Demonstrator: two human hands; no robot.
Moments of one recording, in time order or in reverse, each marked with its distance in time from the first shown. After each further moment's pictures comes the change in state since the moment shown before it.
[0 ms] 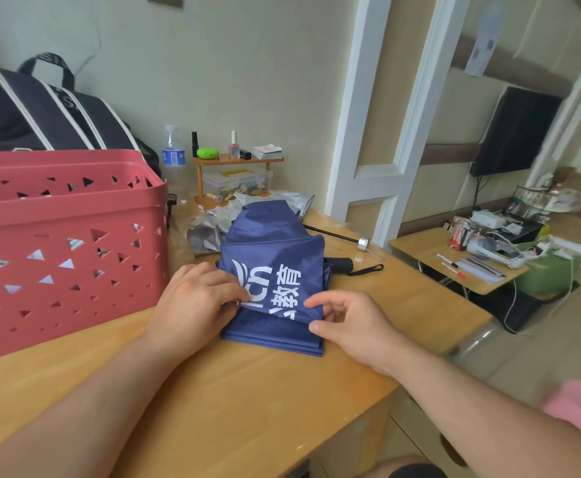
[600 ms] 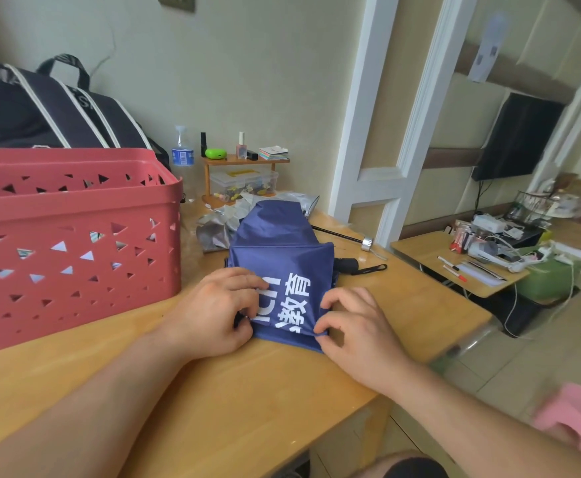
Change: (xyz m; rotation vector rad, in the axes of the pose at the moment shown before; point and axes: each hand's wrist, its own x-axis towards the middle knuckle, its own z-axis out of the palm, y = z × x) left_hand 0.000 0.017 -0.018 -0.194 -0.218 0.095; right_hand -0.019 0.019 0.010 -0.703 0.175 -0.534
